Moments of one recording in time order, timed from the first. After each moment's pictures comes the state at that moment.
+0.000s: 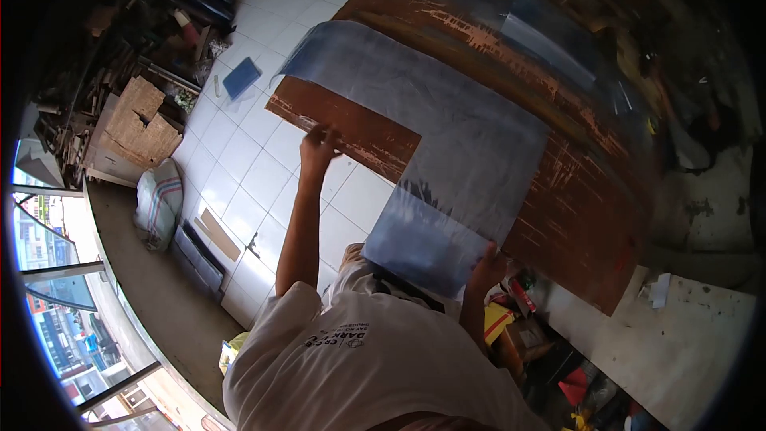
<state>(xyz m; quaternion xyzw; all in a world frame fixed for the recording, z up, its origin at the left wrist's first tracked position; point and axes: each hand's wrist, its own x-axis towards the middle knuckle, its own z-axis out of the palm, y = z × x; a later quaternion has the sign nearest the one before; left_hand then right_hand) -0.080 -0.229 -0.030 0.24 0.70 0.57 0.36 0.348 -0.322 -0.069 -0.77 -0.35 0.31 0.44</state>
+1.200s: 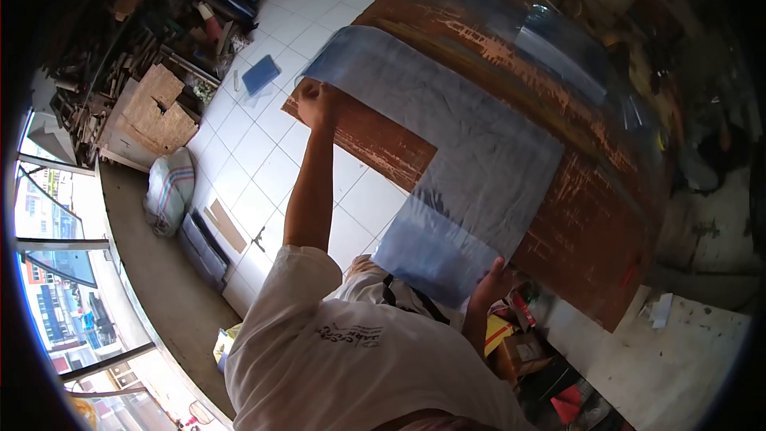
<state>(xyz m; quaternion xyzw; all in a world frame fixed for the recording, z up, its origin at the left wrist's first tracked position) -0.157 -0.140 -0.051 0.12 0.83 0.54 0.08 0.363 -0.331 -0.049 -0.79 -0.40 0.23 0.41</state>
